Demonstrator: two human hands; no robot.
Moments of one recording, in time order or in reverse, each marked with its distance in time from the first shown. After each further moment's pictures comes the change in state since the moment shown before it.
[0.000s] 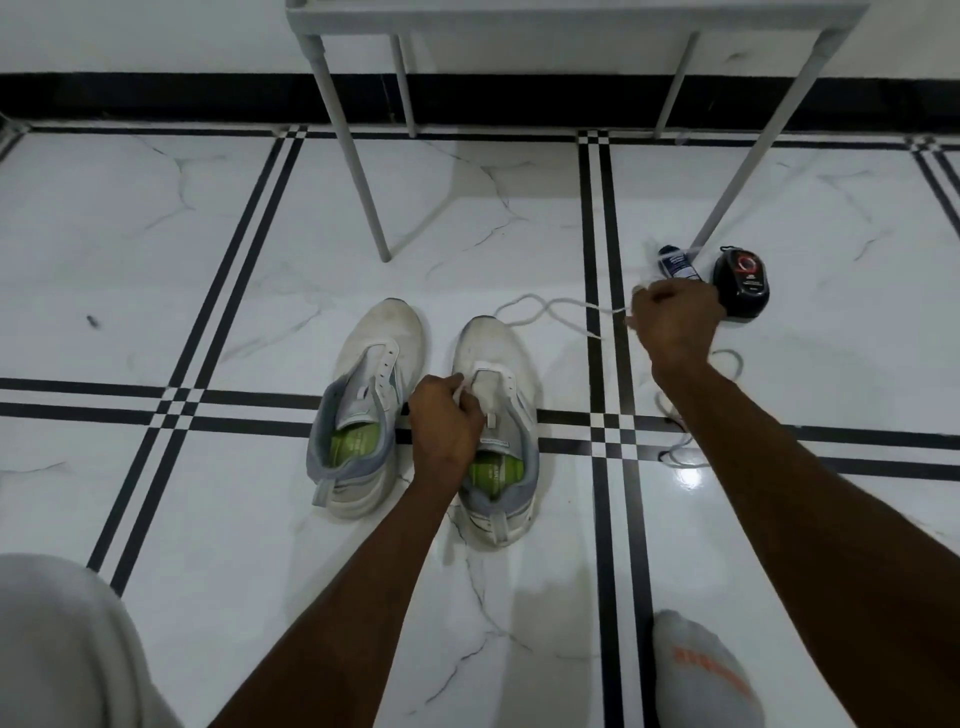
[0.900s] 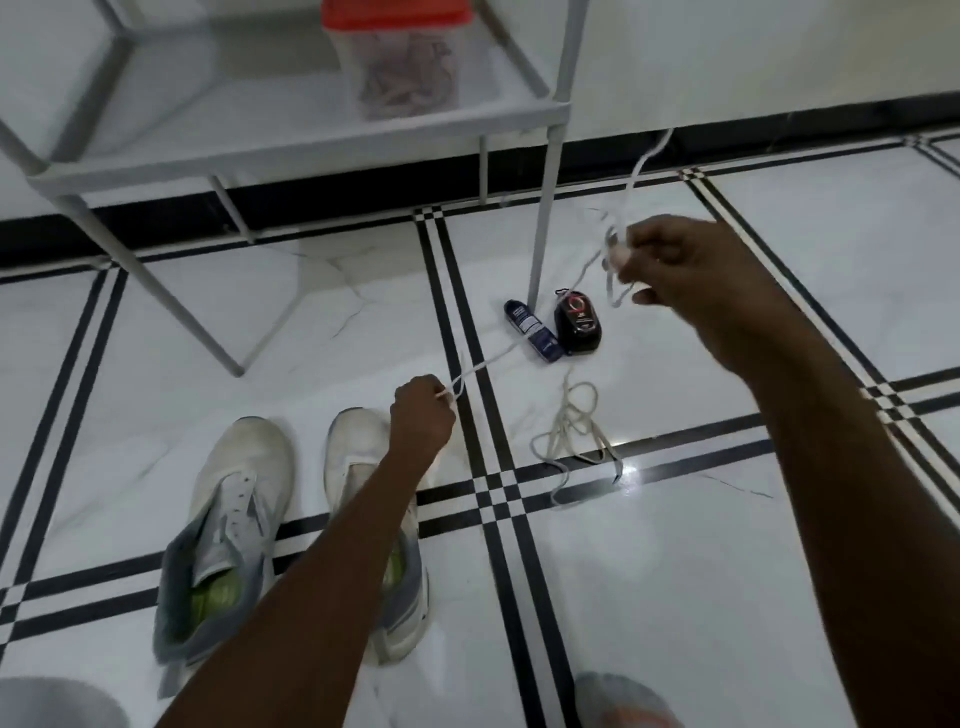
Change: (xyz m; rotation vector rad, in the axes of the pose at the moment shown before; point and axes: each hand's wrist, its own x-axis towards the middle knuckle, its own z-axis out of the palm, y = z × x) left_hand 0.071 0.112 0.102 0.157 -0.345 0.183; right_hand 0.035 -0.055 -0.207 0.263 -0.297 -0.173
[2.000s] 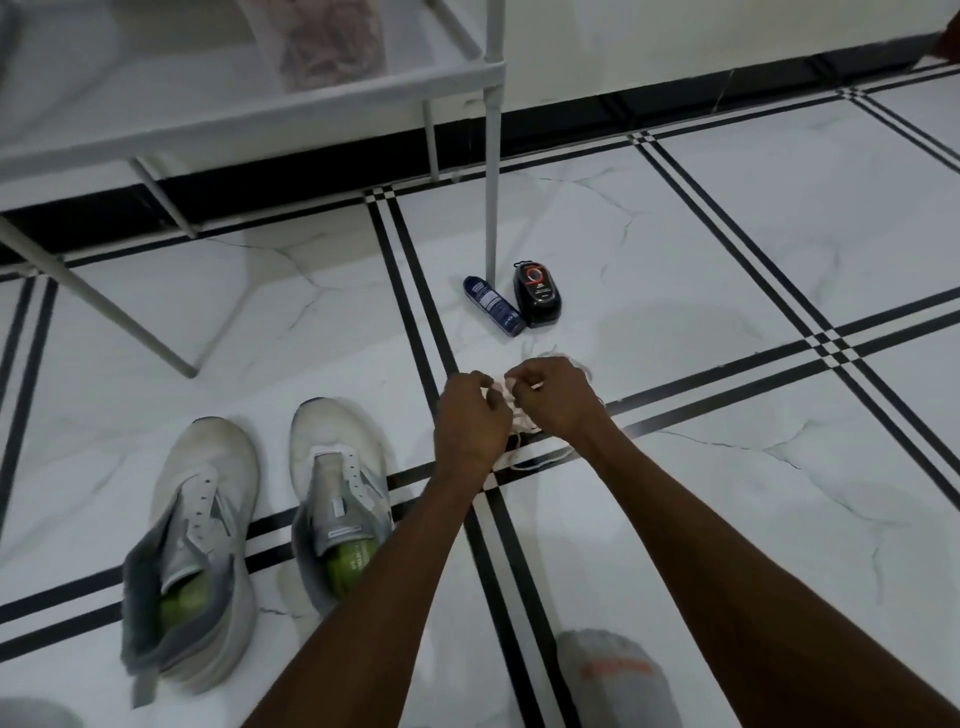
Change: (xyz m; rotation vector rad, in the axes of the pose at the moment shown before) left_hand -0.073 0.067 0.050 -0.158 -0.030 0.096; right_hand -0.047 0.128 0.087 -0.421 -0.057 0.223
